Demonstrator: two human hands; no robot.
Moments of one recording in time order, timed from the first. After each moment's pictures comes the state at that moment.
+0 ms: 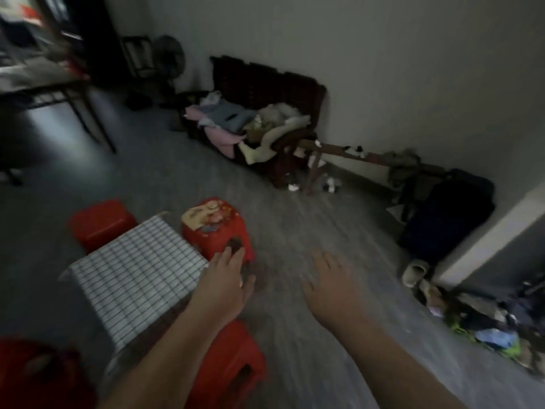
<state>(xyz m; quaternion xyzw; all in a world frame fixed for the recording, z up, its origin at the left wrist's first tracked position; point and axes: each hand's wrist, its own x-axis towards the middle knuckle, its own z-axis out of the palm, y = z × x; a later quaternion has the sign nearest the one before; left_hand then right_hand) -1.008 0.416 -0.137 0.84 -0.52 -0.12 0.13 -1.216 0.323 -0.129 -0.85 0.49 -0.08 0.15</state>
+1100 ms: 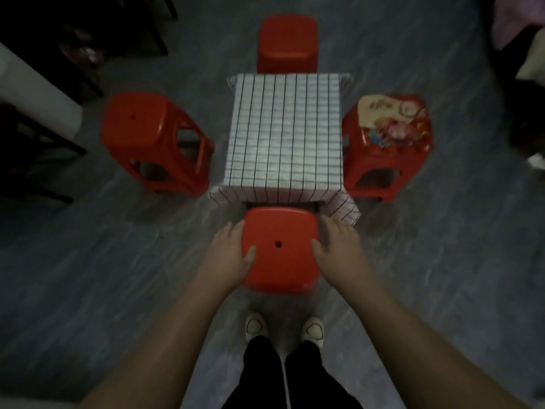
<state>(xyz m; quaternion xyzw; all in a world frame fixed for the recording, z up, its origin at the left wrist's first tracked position) -0.902 0.490 -0.361 0.95 -0.03 -0.24 0.20 -0.940 0.254 -0.361 -0.94 0.15 0.14 0.27</state>
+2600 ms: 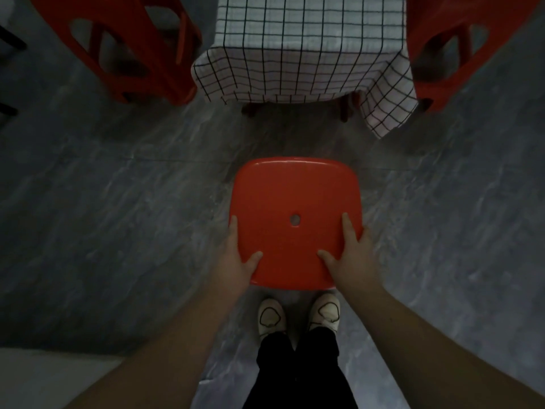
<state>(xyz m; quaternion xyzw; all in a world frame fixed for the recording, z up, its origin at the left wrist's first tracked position) -1.120 0.579 -0.671 0.88 0.11 -0.26 0.39 -1.149 0.344 -0.659 -0.88 0.27 0.22 0.32</state>
